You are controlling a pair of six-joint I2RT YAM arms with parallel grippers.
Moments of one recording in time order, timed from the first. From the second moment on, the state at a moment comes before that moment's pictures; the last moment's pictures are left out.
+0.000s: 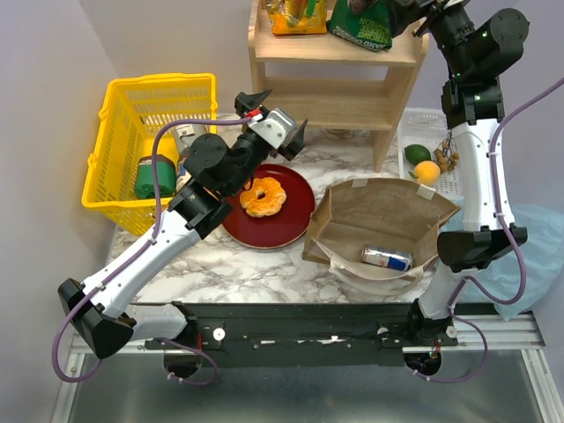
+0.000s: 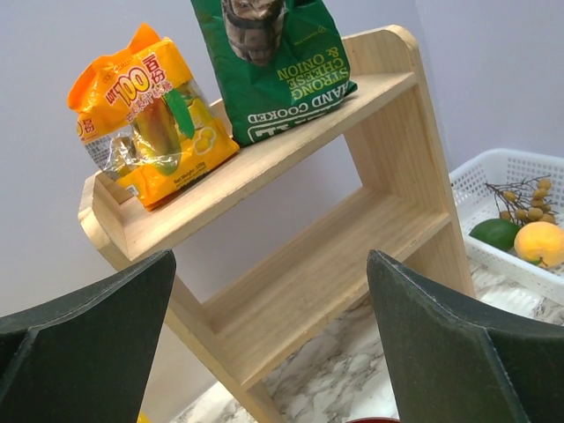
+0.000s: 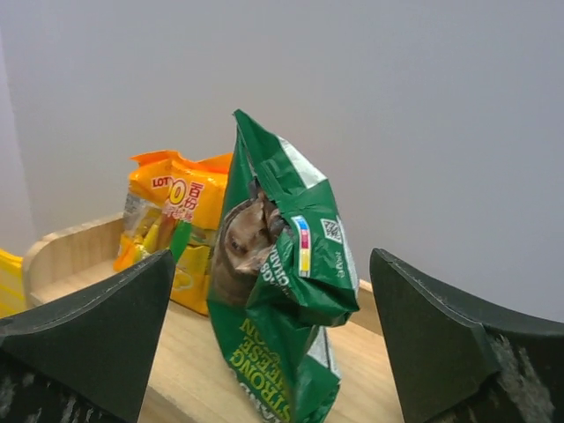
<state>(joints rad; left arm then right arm) -0.75 1.23 1.32 0.24 -0.04 0.44 0.11 1.80 2.30 0.03 -0.40 0.01</state>
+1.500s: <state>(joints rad) -0.75 1.39 1.46 0.03 0.00 0.40 0.05 2.23 2.55 0.27 -0.18 0.08</state>
